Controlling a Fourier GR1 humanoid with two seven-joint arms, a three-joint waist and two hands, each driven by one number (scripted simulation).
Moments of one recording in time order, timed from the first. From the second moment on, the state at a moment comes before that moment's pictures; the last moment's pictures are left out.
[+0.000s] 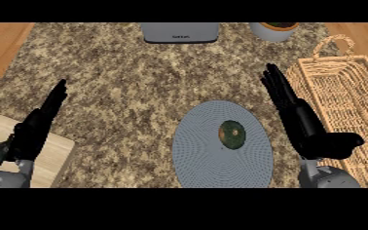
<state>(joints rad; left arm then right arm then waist) -0.07 0.56 -0.17 -1.37 0.15 0.15 -0.08 -0.11 -0.22 0.19 -1.71 -0.14 -0.03 0.05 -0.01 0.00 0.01</state>
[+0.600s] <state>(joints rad) -0.17 0.47 -0.15 -1.35 0.27 0.12 0.03 -0.44 -0.26 0.38 -1.73 -0.20 0.51 -0.29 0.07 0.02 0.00</state>
